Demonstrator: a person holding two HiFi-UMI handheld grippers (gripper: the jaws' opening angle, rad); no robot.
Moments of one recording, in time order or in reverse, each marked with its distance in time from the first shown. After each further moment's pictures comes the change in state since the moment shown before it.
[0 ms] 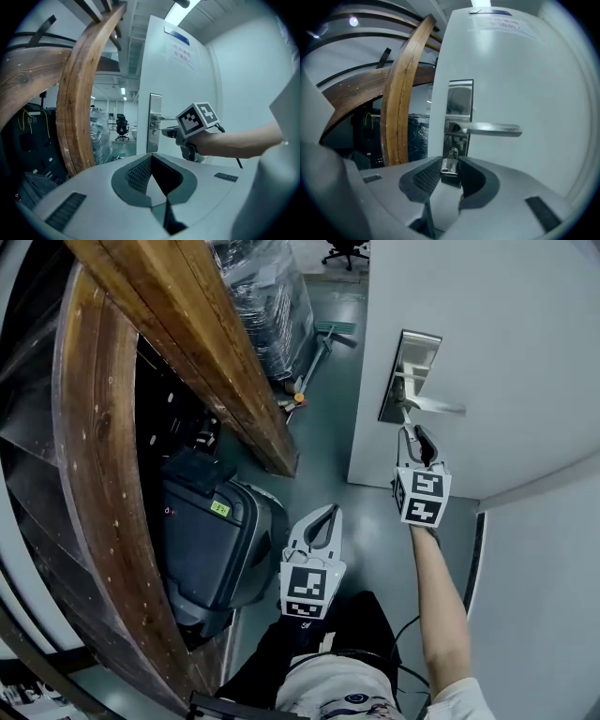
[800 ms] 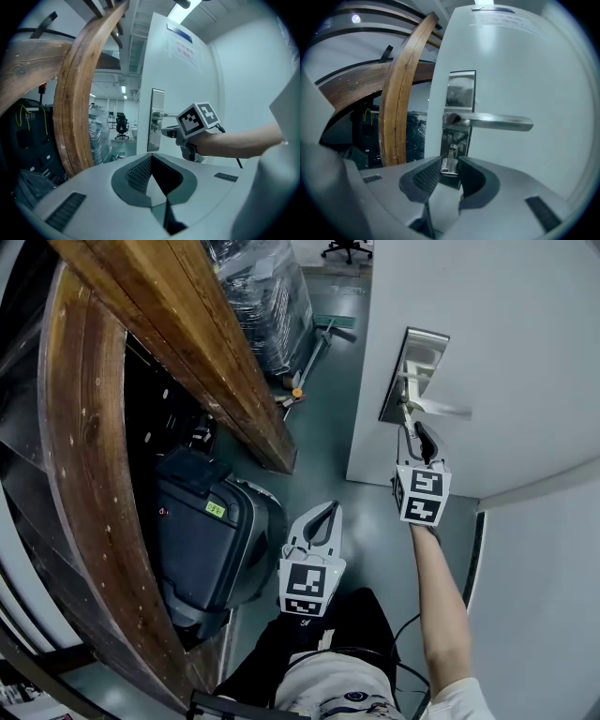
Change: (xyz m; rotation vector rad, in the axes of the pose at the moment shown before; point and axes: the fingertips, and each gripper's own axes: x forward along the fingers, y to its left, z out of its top) left arm 0.024 0.006 -0.008 -0.015 0.012 -0.005; right arm 0.022 -0.004 -0.009 -0.026 0.005 0.004
